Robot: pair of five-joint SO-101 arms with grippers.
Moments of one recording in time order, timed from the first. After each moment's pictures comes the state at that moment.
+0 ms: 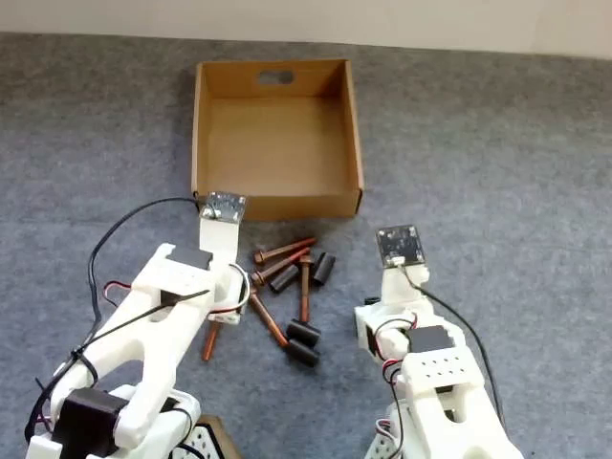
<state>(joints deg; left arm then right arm) 8.9 -20.8 57.2 56.2 8.6 -16.1 -52.5 83.0 38.9 1.2</state>
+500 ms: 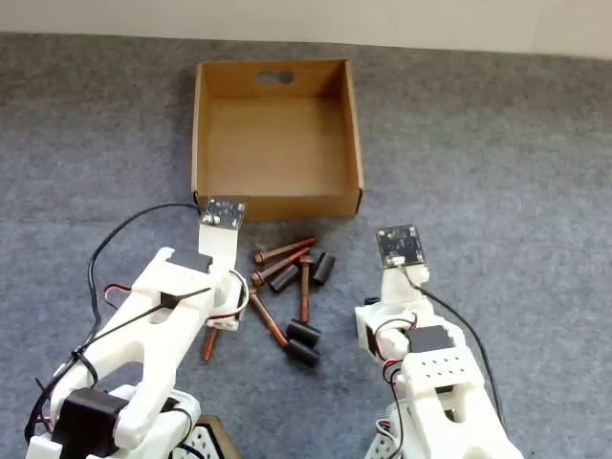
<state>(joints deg) 8.9 -20.8 58.5 57.2 8.7 -16.1 -52.5 83.0 38.9 1.2</state>
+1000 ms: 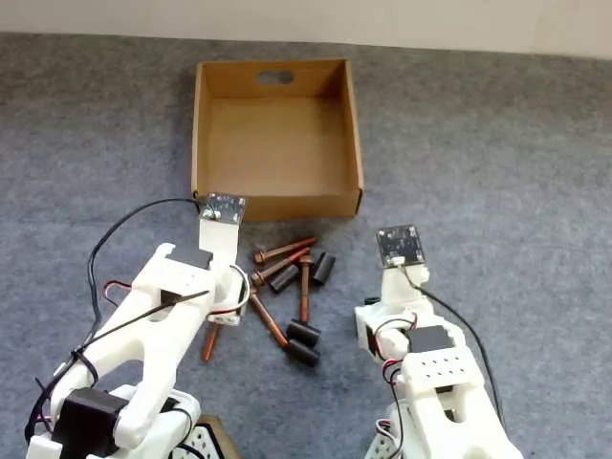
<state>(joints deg) 9.1 -20.8 56.7 57.5 8.7 -16.1 -52.5 83.0 38.9 1.2</state>
